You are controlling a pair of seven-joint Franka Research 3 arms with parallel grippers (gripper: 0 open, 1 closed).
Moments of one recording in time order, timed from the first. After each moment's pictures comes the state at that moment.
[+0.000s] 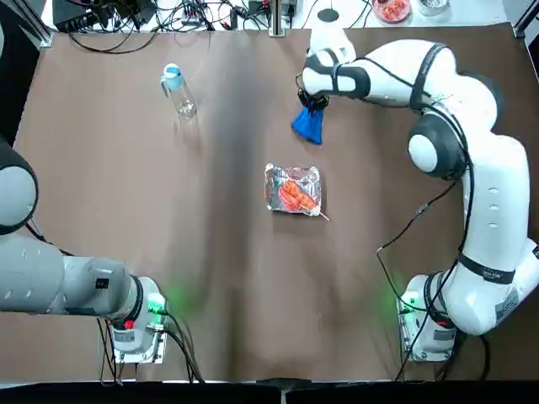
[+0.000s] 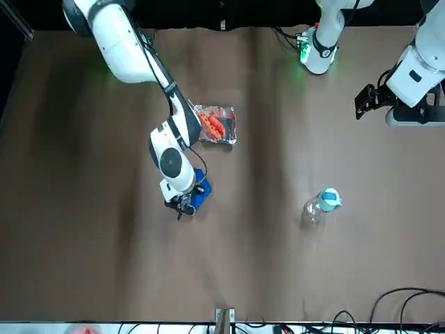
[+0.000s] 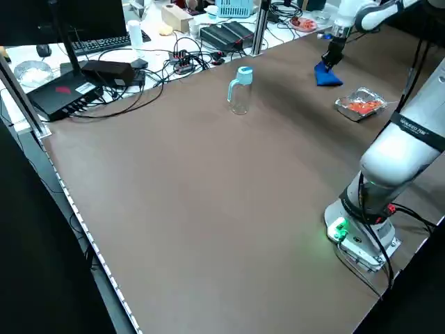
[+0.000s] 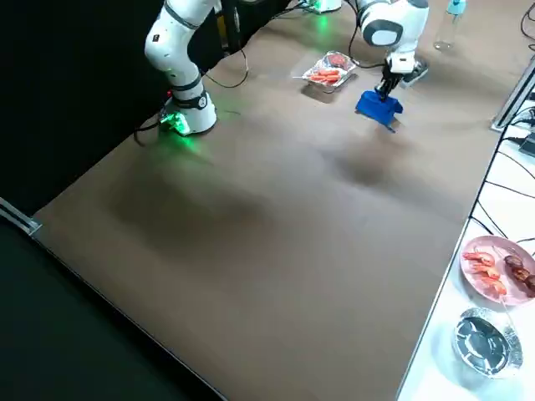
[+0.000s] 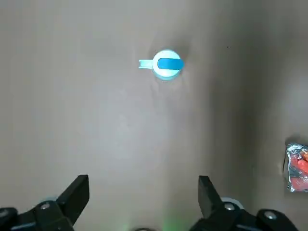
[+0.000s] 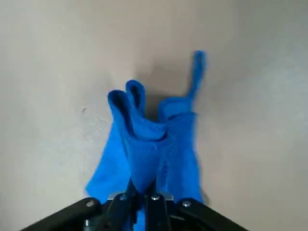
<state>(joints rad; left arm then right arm) -0.04 -0.04 -0.13 -1.60 0.02 1.53 -0.13 0.52 0.75 0.05 -1.47 0.06 2.18 0.79</state>
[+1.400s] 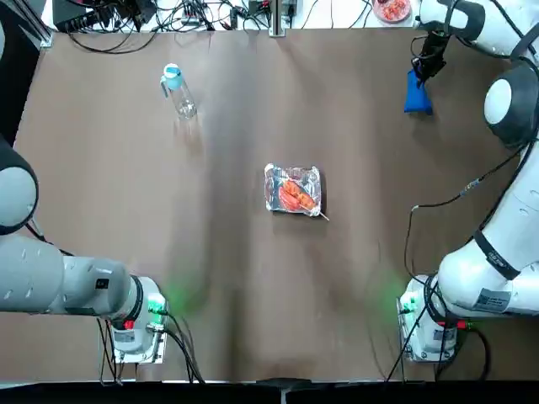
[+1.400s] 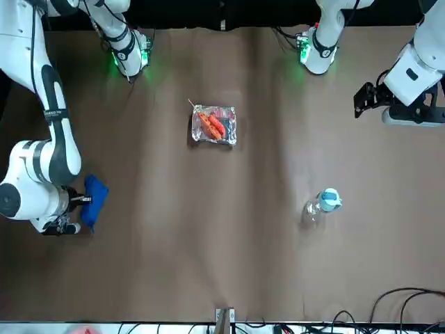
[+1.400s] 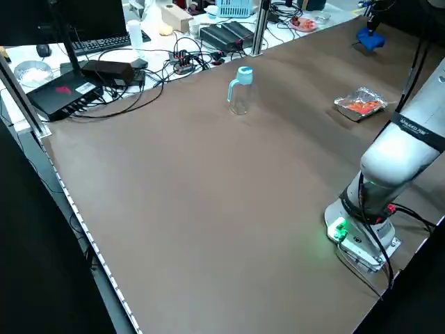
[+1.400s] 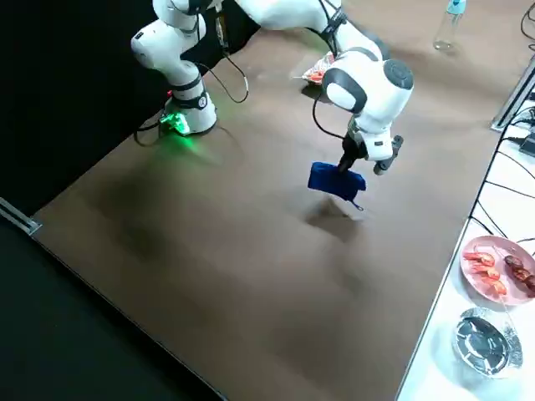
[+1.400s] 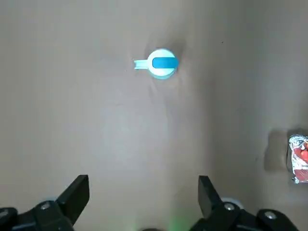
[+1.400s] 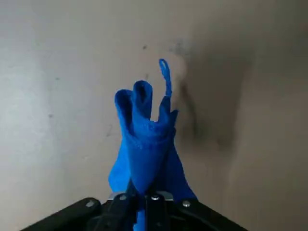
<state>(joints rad) -0.05 -0.04 -0.13 -1.60 0.02 1.53 -0.07 -0.10 0.60 0.03 -1.53 -0.06 1.90 -0.07</state>
